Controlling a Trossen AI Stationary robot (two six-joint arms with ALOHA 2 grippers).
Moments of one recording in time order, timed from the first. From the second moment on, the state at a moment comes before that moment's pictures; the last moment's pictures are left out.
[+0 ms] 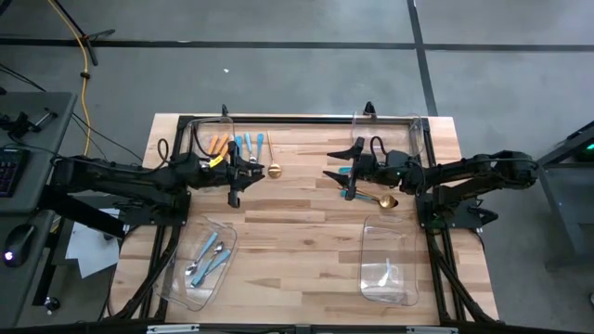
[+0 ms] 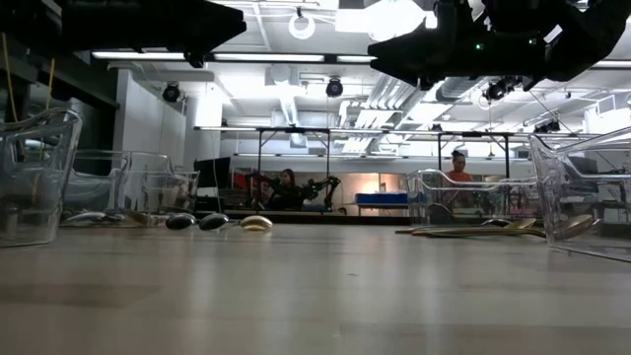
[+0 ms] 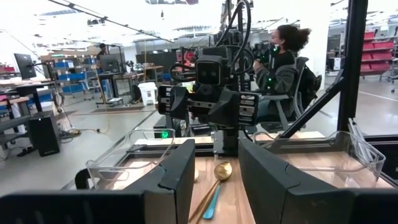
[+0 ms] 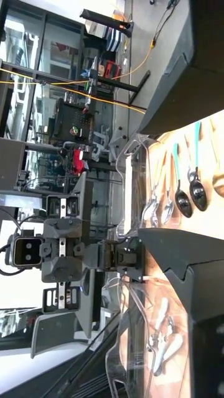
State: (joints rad) left arm 0.10 0.92 0.34 0.72 0.01 0.08; right arm -0.16 1.26 0.44 0.92 0.02 -0.13
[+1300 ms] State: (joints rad) left arm 0.13 1.11 0.66 0.17 -0.49 -0.23; right arm -0.16 1.26 0.44 0.95 0.02 -0.13
